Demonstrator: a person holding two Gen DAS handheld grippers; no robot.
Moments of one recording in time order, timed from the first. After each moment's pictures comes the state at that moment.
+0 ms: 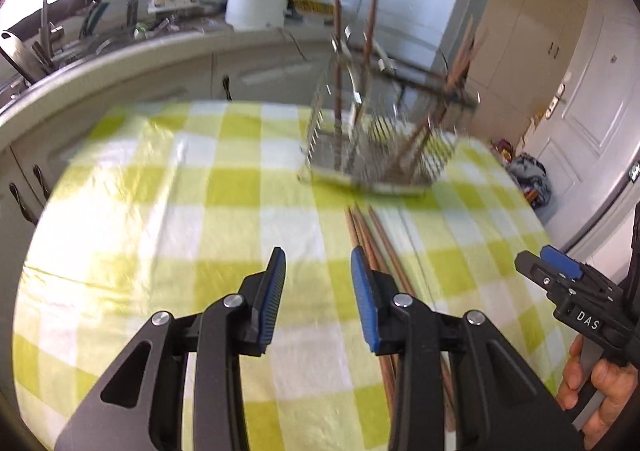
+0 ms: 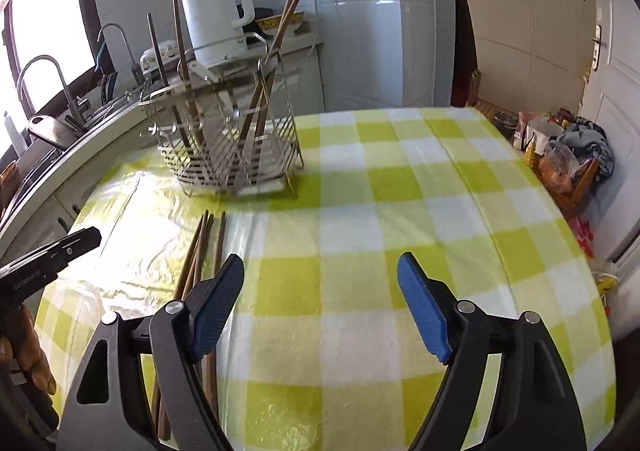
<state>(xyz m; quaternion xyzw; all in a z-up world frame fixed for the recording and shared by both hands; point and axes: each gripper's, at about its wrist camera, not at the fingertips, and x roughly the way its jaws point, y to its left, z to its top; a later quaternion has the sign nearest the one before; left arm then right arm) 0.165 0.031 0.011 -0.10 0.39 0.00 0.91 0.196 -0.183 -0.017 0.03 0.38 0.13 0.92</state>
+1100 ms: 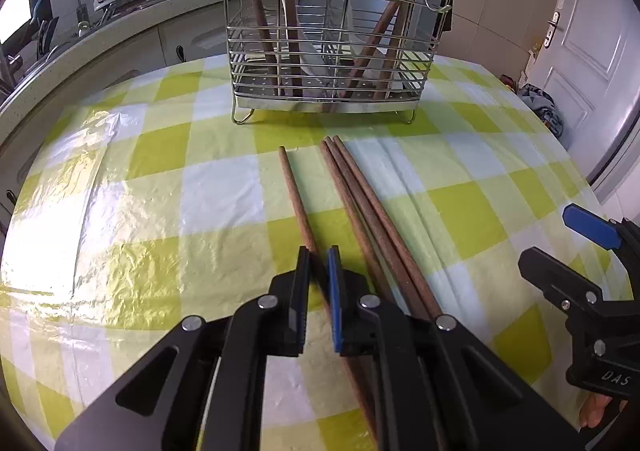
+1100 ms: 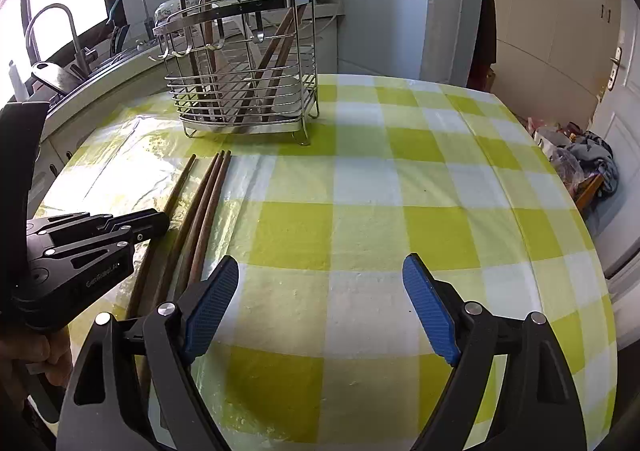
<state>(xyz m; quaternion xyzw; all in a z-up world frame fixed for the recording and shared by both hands) 0.209 -0.026 -0.048 -0.02 0.45 -0.01 0.89 0.194 -0.162 -0.046 -0.04 0.39 0.14 0.91</state>
